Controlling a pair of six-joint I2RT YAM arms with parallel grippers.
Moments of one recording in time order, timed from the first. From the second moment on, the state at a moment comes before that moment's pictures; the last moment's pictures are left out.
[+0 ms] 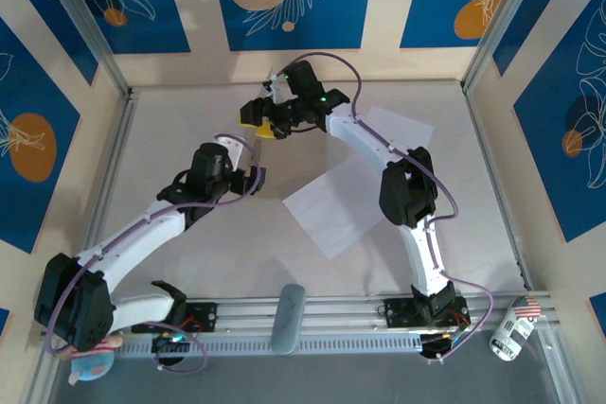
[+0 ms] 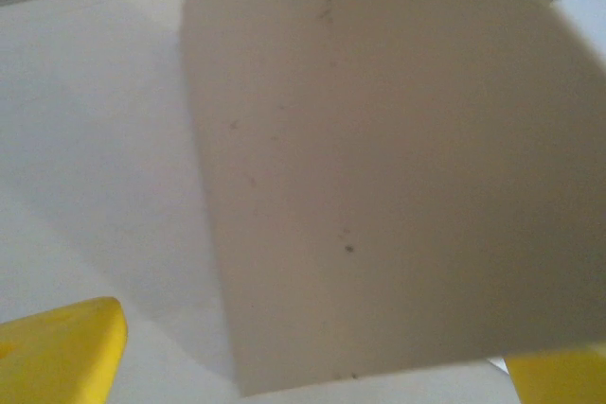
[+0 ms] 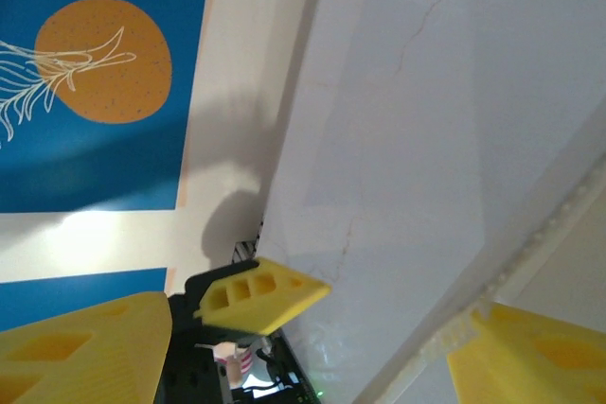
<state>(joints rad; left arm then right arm) -0.50 1.20 0.78 -0.19 -0.14 -0.10 0.61 2.19 2.07 -0.56 -0.78 0.75</state>
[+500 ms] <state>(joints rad) -0.44 1.17 0.83 -0.23 -0.39 -0.20 0.61 2.19 2.15 -0.64 -0.78 0.71</state>
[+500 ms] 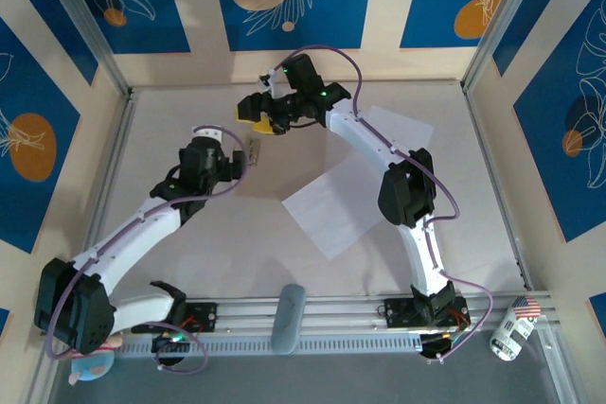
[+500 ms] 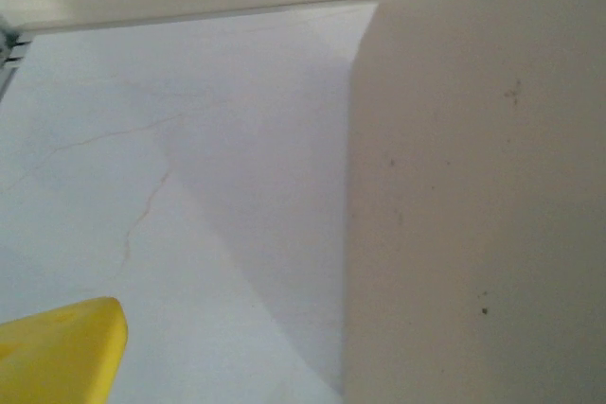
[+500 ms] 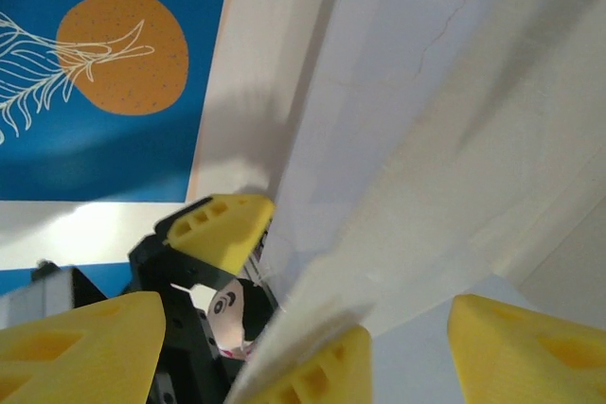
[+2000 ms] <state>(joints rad) -0.08 1.10 0.92 -0.47 0.01 -0.34 0.57 2.20 1.74 -0.54 -0.67 0.70</state>
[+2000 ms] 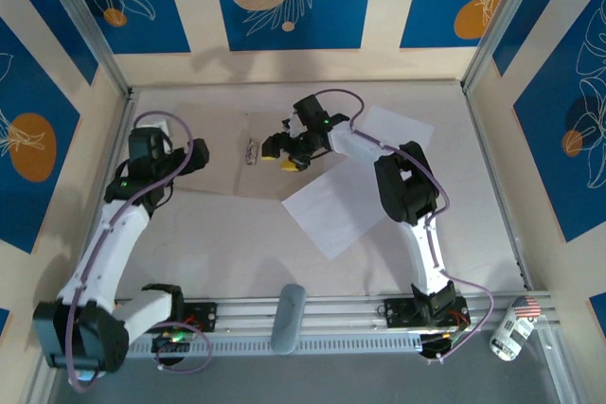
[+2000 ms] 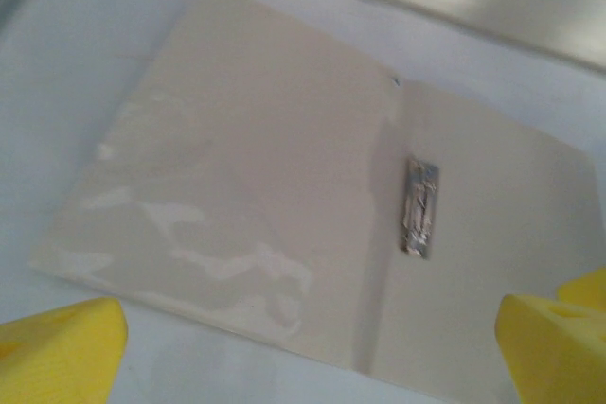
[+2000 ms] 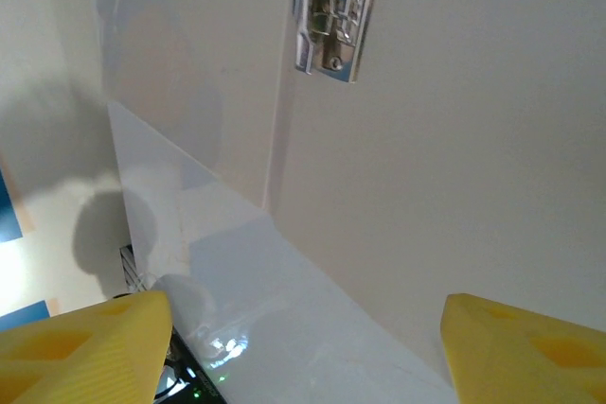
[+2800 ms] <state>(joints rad) -0.02 1.67 0.97 -0.30 0.25 -0.40 0.58 2.33 1.86 -0.63 -0.59 0.67</state>
